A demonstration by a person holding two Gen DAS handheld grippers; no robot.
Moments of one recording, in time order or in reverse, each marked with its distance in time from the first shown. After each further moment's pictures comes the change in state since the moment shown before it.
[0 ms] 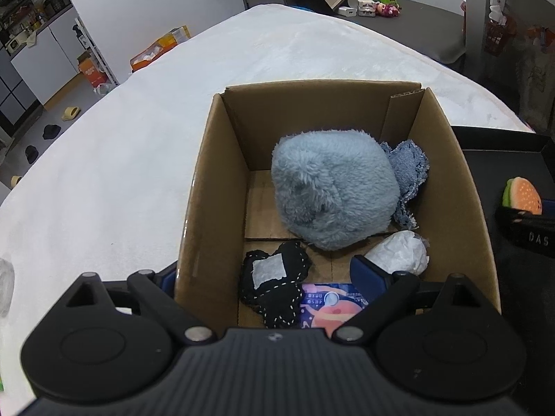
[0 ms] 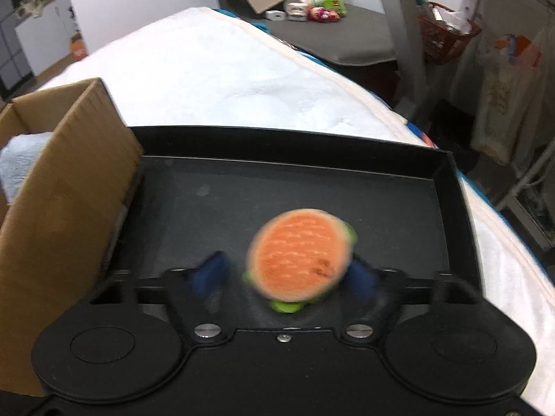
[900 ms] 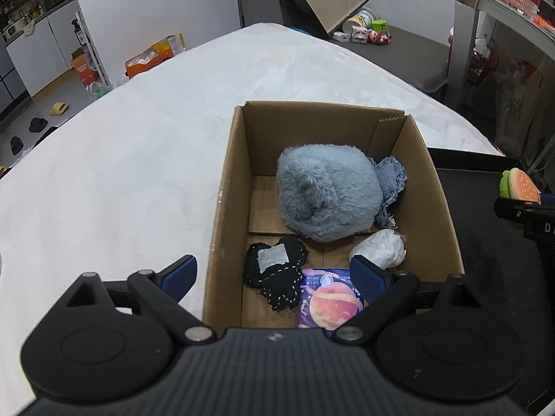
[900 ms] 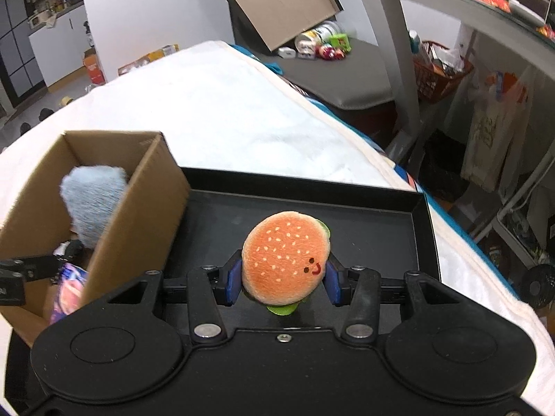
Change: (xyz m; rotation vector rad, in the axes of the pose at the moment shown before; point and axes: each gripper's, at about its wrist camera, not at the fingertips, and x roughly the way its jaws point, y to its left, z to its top) left arm -0.034 0.028 -0.016 -0.061 -0.064 -0.101; right arm -0.062 0.012 0.016 -0.022 -0.071 0.033
